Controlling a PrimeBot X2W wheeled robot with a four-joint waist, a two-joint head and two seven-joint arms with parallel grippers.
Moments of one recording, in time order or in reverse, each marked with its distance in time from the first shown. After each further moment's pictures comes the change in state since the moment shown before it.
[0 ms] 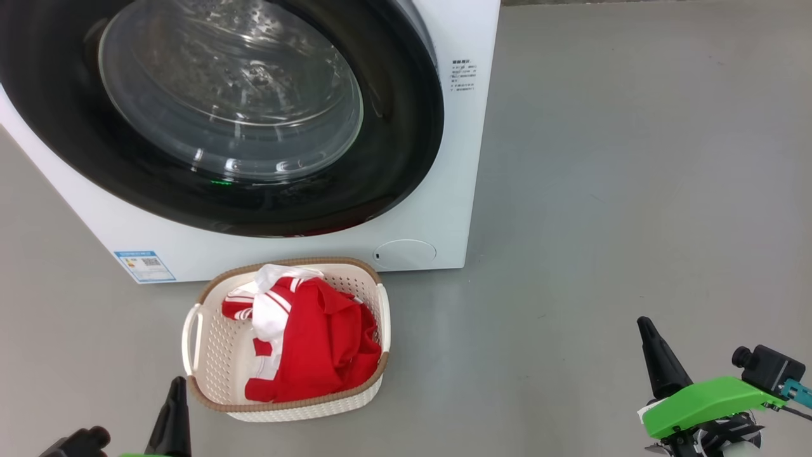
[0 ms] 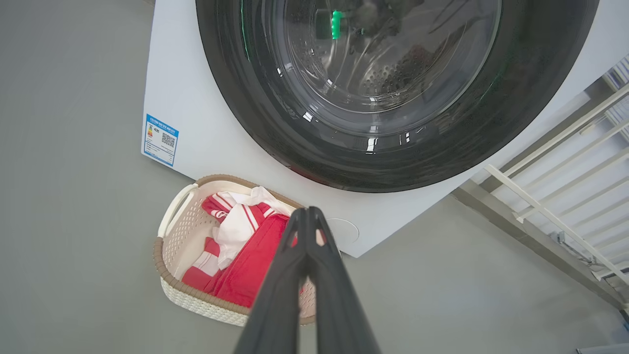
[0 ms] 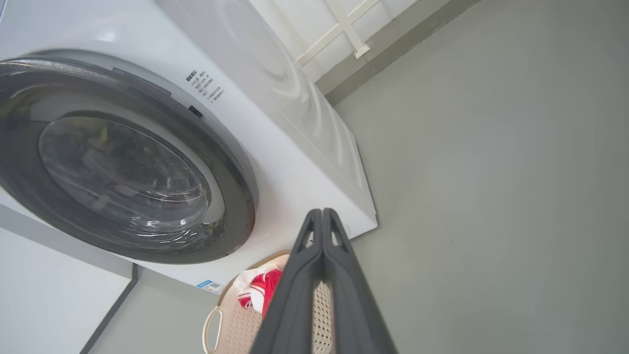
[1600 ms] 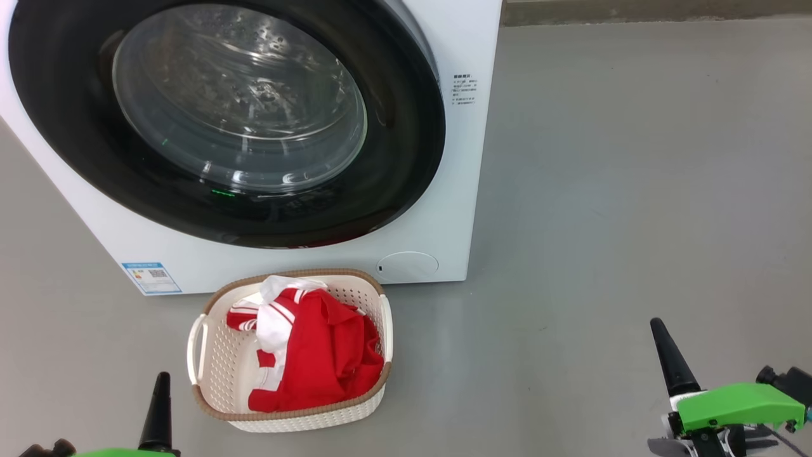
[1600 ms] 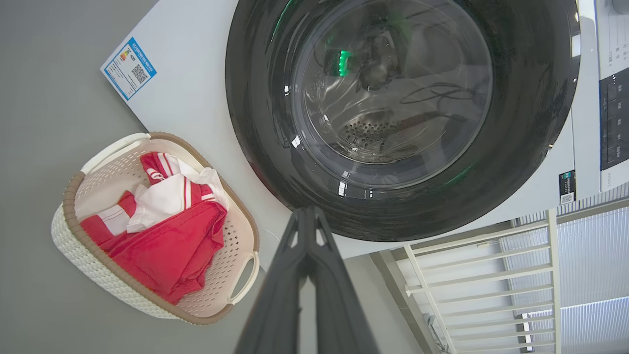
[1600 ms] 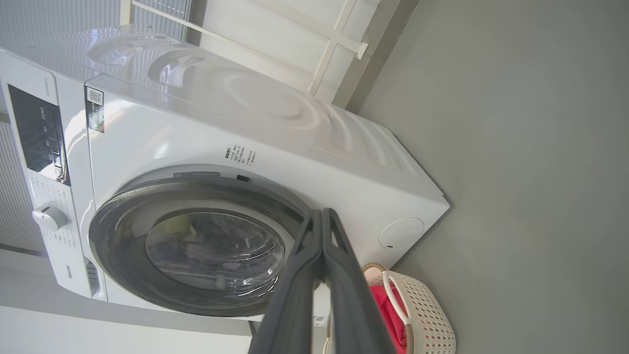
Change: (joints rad) left arm -0.013 -0.015 0.063 -0.032 -0.520 0.000 0.139; right arm 0.037 0.061 -0.100 -0.081 0.438 0.000 0.142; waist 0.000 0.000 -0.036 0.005
